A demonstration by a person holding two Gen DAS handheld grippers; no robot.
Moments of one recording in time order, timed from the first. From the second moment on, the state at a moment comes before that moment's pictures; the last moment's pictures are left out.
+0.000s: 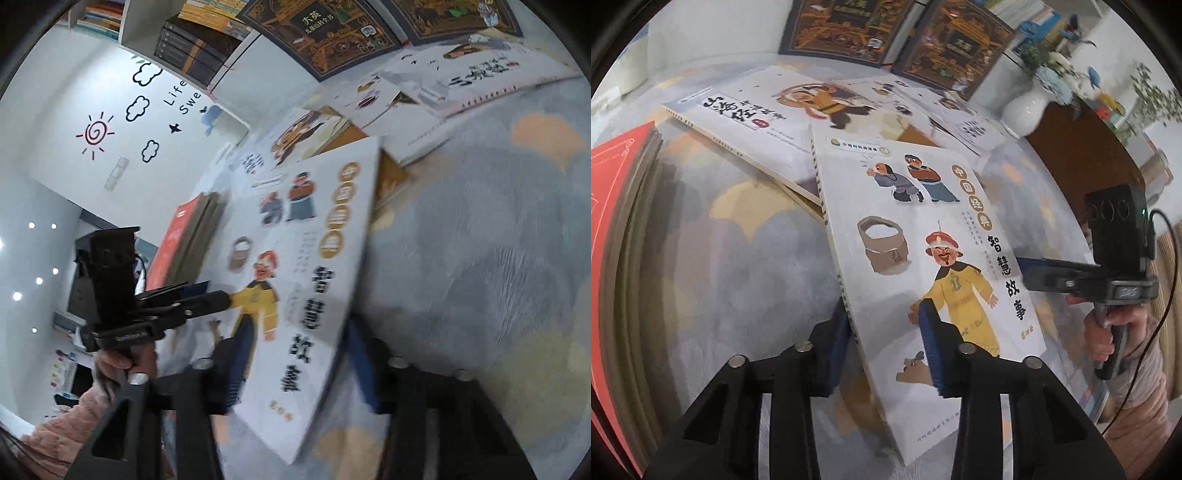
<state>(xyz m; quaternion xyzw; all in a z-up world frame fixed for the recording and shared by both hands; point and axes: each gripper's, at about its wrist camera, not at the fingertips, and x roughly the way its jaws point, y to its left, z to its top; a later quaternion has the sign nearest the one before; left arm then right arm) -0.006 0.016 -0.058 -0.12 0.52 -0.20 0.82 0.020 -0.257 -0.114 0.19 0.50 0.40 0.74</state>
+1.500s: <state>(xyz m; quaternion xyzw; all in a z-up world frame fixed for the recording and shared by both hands) -0.064 0.180 0.061 -0.17 0.39 -0.12 0.90 -0.070 -0.089 0.035 0.04 0.33 0.49 0.81</state>
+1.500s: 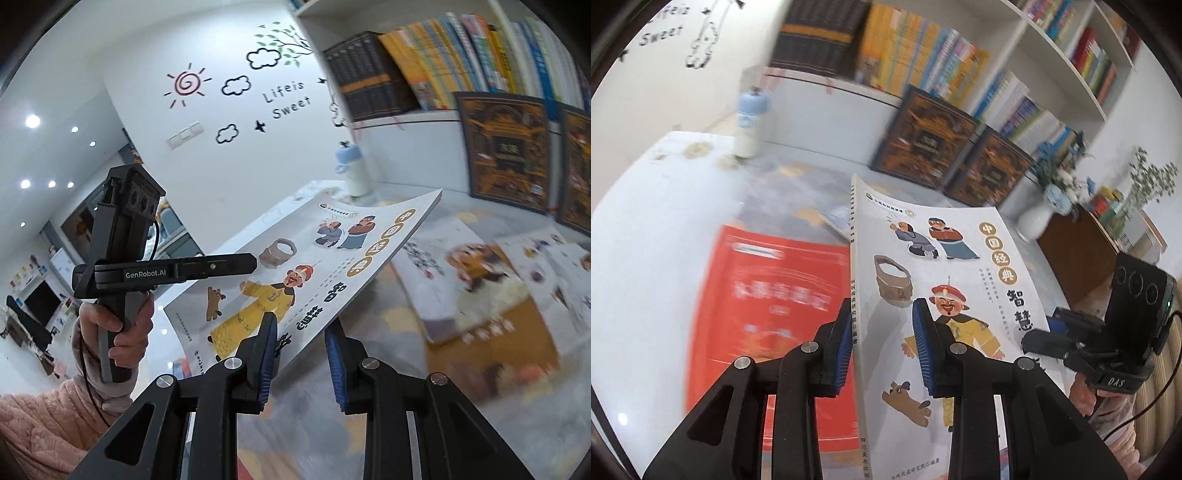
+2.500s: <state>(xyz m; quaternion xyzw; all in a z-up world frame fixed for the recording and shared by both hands) -0.057 0.268 -0.013 -0.18 0.43 -0.04 0.88 -0.039 0.043 -0.033 0.02 0.42 0.49 0.76</state>
